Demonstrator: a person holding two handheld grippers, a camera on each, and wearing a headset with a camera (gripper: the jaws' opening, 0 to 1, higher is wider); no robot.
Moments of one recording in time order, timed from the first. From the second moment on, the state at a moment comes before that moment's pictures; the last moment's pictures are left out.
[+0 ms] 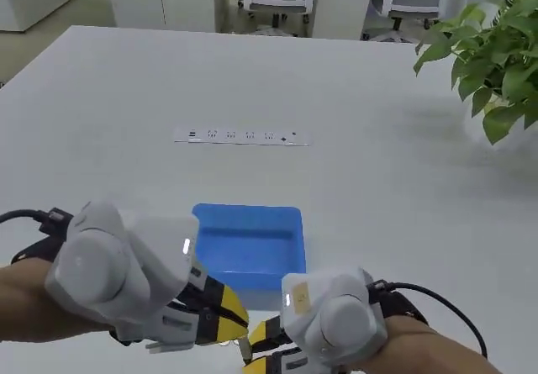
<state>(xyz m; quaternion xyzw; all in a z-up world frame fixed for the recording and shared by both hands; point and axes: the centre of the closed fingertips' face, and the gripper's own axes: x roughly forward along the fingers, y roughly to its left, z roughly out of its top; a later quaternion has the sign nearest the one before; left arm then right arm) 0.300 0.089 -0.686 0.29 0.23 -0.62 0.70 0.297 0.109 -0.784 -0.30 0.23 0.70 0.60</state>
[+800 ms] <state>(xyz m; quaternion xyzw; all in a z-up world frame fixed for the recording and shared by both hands) 0.297 0.084 -0.695 0.27 0.23 -0.62 0.70 0.299 0.104 -0.784 -0.30 0.23 0.70 0.61</state>
